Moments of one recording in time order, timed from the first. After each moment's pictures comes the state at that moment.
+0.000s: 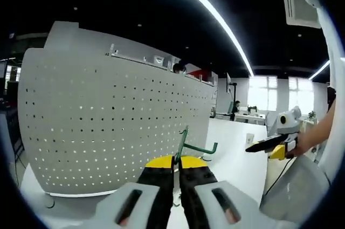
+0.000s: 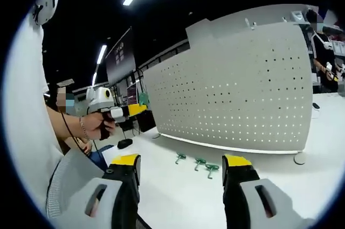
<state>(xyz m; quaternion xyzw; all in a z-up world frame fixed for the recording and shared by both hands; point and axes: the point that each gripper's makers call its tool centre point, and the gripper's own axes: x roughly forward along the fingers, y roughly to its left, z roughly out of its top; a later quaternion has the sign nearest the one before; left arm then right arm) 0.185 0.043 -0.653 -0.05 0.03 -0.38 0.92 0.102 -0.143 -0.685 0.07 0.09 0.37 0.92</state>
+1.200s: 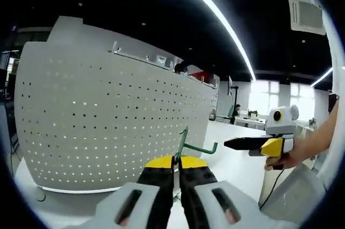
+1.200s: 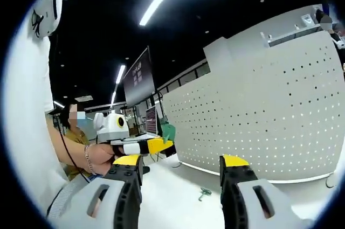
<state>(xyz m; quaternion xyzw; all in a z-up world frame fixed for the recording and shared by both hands) 0.187 0.022 -0.651 -0.07 0.04 -0.38 0.92 0.141 -0.064 -0.643 0.11 0.02 0.43 0.89</state>
